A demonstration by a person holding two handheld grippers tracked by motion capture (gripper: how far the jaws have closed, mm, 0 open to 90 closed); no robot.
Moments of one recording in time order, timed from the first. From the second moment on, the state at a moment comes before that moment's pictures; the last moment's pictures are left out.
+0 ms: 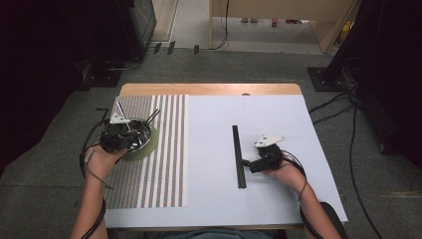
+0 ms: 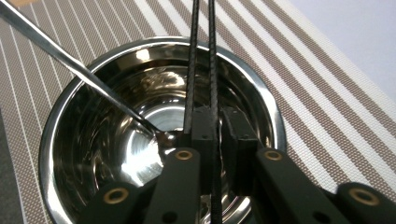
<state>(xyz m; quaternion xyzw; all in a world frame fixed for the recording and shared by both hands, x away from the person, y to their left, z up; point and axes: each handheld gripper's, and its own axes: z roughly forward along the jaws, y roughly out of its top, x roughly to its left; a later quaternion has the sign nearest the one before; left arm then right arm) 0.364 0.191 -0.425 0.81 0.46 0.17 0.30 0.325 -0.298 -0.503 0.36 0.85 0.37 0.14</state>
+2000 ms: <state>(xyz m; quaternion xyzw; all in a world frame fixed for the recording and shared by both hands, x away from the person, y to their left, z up) 0.360 0.202 -0.434 0.80 0.47 0.13 0.33 0.325 -0.298 -0.503 0.35 0.85 0.37 0.14</state>
